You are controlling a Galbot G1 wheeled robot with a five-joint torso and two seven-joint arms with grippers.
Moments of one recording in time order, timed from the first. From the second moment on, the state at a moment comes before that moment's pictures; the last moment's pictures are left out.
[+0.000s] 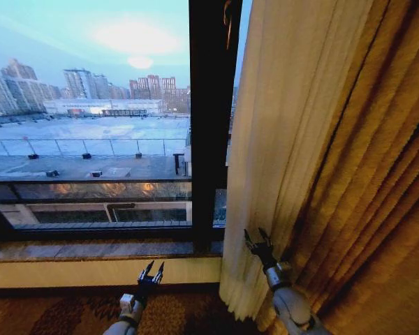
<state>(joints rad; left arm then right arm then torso) 1.43 -1.39 -0.54 -1.63 -0.22 -0.11 0.21 -1.34 1.22 0.41 1.87 0.28 0.07 0.08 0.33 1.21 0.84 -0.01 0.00</state>
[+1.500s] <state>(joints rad) 1.43 -1.39 -0.54 -1.63 -0.22 -0.11 0.21 -1.34 1.22 0.42 1.85 0.28 0.12 0.06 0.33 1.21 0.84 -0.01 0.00</state>
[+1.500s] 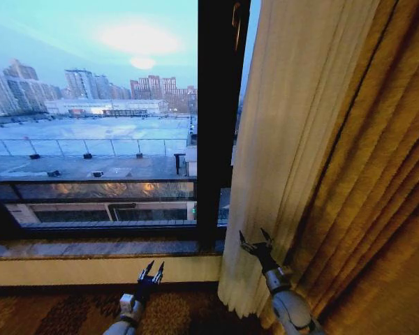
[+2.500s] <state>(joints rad) 1.43 -1.39 -0.54 -1.63 -0.22 -0.11 0.21 -1.34 1.22 0.42 1.85 0.28 0.12 0.06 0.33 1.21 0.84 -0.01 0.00</state>
